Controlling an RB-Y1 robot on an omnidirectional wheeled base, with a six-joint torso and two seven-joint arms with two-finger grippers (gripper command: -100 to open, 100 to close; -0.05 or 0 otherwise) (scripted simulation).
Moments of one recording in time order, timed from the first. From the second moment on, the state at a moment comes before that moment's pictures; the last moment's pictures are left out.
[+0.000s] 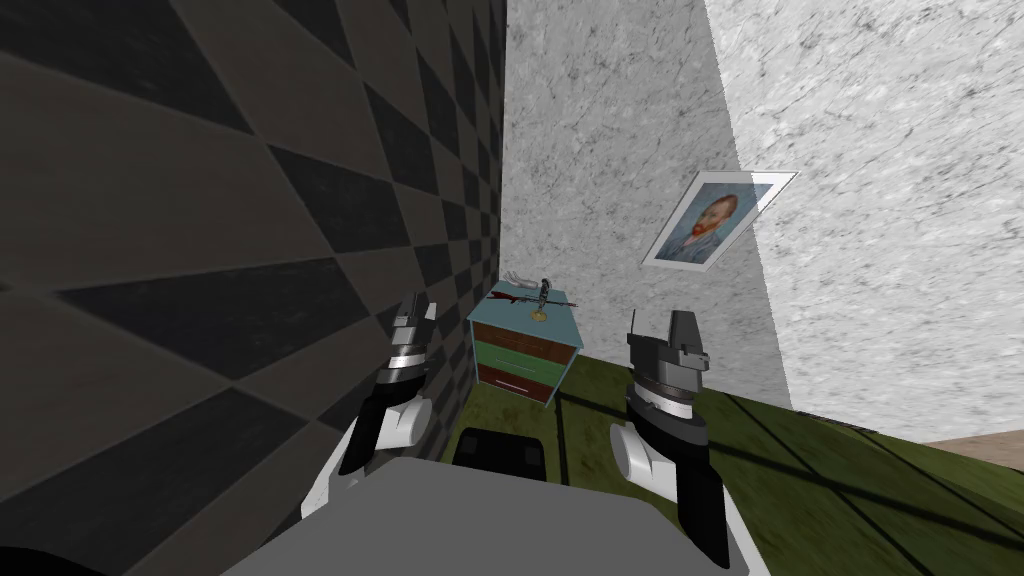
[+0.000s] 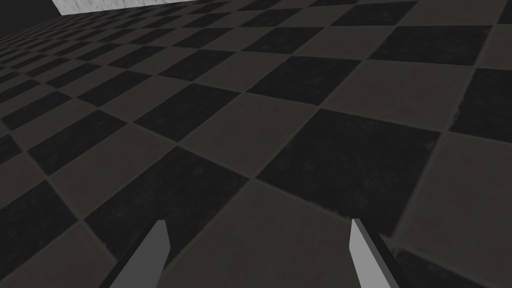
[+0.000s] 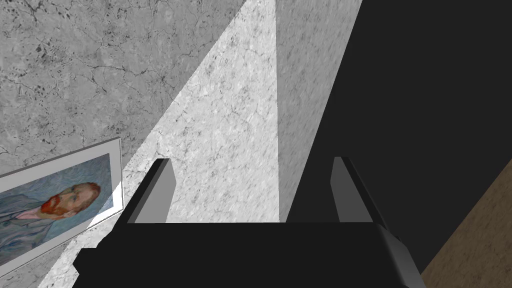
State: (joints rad) left arm 0.50 -0.05 -0.02 -2.27 0.05 -0.46 -0.05; right arm 0.46 -0.04 -0.07 -2.37 0.06 -0.61 0.06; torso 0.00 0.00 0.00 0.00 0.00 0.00
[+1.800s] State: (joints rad) left arm 0.48 0.15 -0.03 -2.13 0.05 -0.55 -0.05; right arm 0.46 -0.04 -0.07 -2.37 0.06 -0.61 0.06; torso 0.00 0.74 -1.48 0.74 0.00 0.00
